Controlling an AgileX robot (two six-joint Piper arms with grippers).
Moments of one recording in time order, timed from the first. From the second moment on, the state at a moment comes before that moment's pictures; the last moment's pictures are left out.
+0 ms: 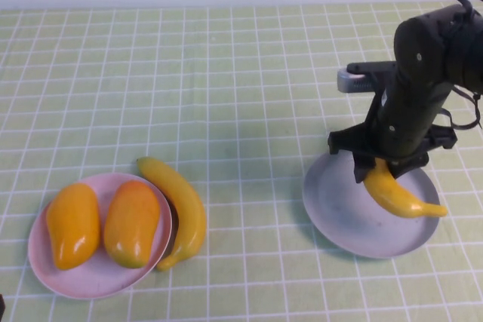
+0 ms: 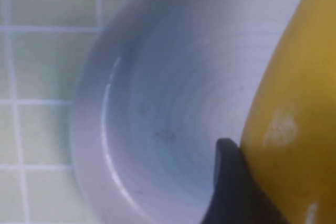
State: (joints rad) right arm 0.45 1.87 -1.47 -0.03 1.09 0.39; left arm -0.15 -0.01 0.03 0.06 0.37 -0.04
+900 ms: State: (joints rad) right arm 0.42 1.91 -1.46 -0.06 1.12 0.39; left arm -0.15 -0.01 0.03 0.06 0.37 -0.04
